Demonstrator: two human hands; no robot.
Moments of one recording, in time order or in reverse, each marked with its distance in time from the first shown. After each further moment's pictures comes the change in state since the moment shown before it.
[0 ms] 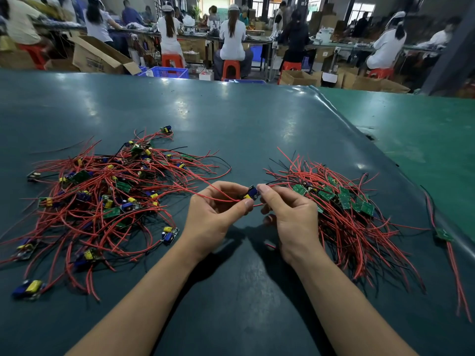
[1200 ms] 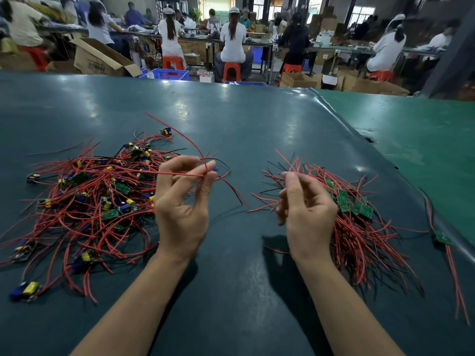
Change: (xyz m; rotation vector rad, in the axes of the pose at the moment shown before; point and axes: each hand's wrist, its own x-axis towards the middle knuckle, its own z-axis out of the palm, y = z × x) left_hand 0.008 0.009 -0.020 0.537 0.390 0.726; right_hand -0.001 -0.014 -0.009 -0.017 0.151 -0.318
